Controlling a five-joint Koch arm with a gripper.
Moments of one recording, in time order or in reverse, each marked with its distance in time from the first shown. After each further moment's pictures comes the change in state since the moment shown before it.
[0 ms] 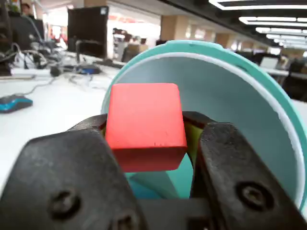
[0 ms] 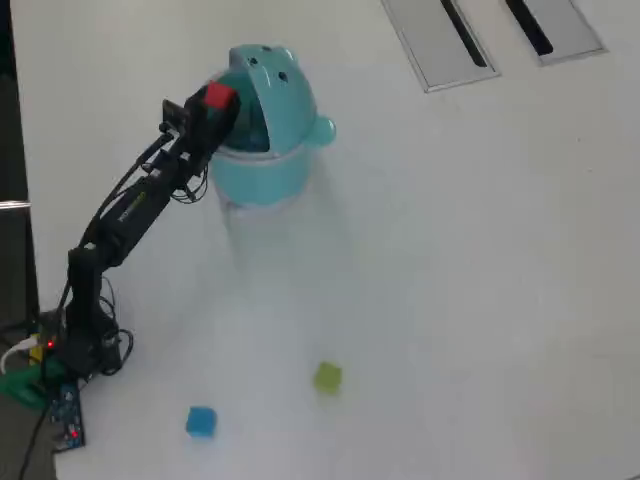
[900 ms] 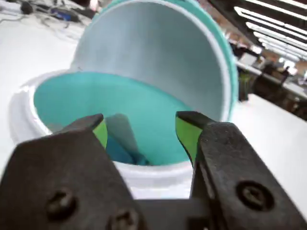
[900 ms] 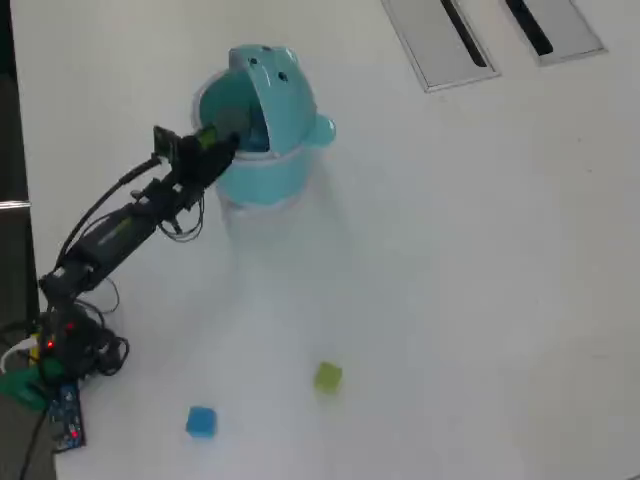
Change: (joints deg) arm 6.2 19.6 27.2 -0.1 -13.0
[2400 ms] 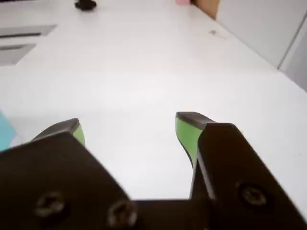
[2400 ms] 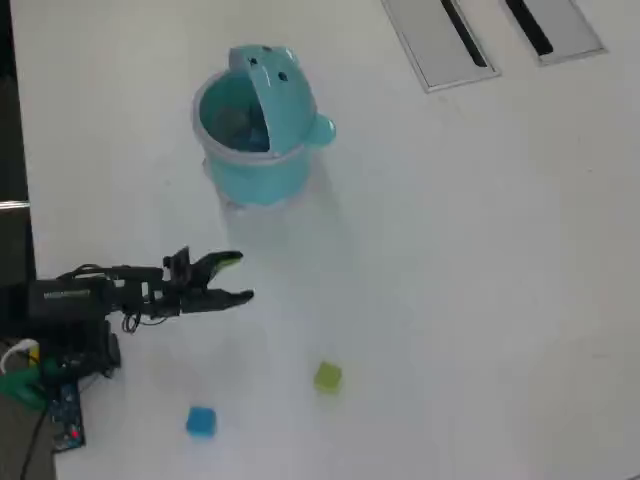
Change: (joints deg) arm 41.7 32.7 38.8 10.7 20.0
